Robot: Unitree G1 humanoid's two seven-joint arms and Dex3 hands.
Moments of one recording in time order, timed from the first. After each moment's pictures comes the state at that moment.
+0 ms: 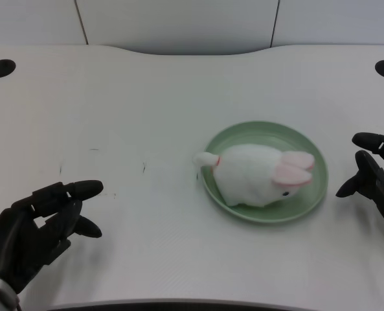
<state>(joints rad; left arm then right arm) -0.03 0.15 0.22 0.27 -0.36 -0.08 -0.45 -0.56 -0.14 -0.37 1.18 0.26 -0.41 0.47</state>
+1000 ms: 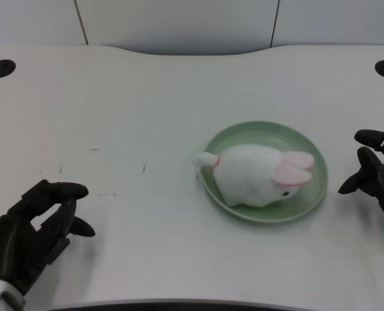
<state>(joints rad) -0.05 0.11 0.24 0.36 -0.36 -0.13 -0.40 -0.59 -0.15 -0.38 1.21 0.26 -0.40 0.47</state>
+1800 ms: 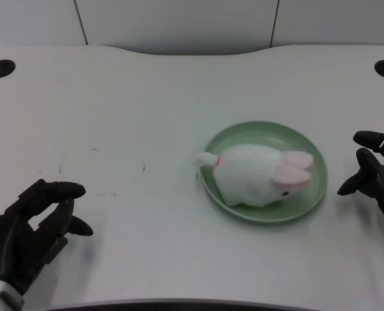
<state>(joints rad) -0.05 0.11 0.25 0.36 -0.36 -0.13 -0.40 -0.59 -0.15 -0.38 1.22 0.25 -0.40 0.47</state>
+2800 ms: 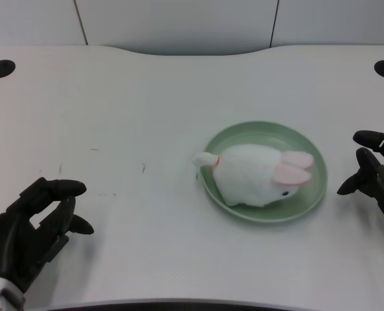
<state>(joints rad) -0.07 0.11 0.25 0.39 -0.36 -0.15 -0.40 -0.59 -0.15 -0.38 1.23 0.25 -0.40 0.48</state>
